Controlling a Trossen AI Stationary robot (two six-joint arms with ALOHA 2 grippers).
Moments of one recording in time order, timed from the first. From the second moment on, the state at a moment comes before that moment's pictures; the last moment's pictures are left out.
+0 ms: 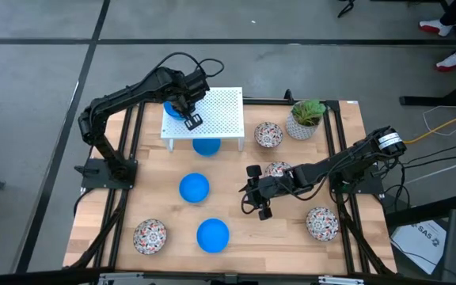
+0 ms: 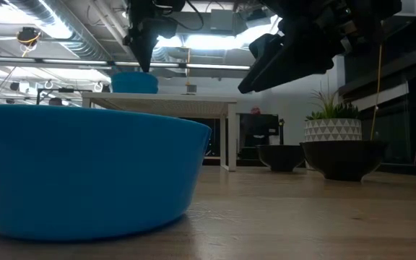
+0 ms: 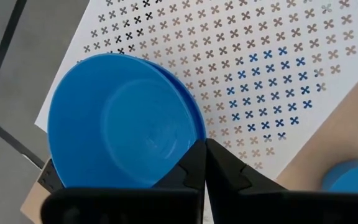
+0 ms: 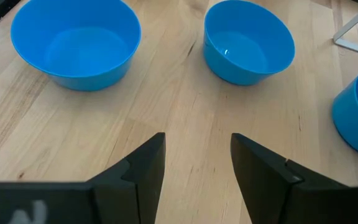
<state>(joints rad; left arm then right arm) 0.48 1.66 1.77 -1.44 -0.22 -0.12 0.31 1.54 0.90 -0.02 0.19 -0.13</state>
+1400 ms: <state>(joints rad) 0.02 1.31 1.52 -1.14 -0.17 -0.18 0.31 1.52 0.90 0.00 0.19 -0.15</state>
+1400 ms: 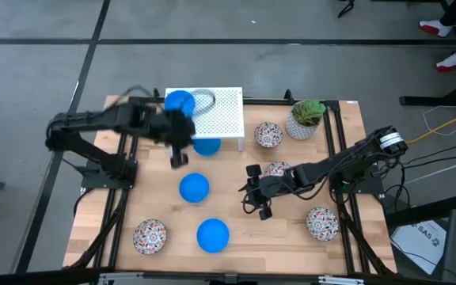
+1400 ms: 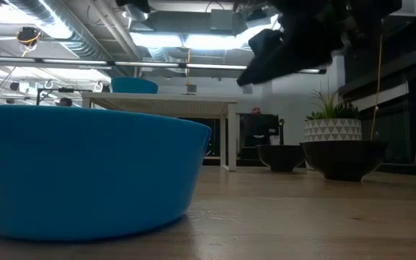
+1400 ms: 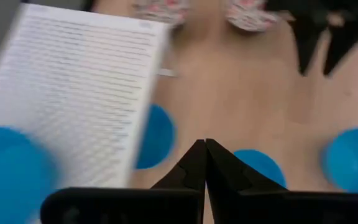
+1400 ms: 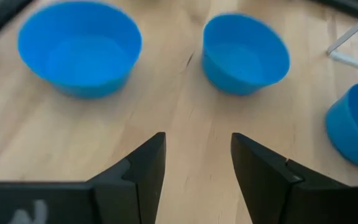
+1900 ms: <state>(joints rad) -0.34 1.24 1.01 -0.54 -0.25 -0.34 0.30 1.19 0.70 0.08 -0.02 -0.06</state>
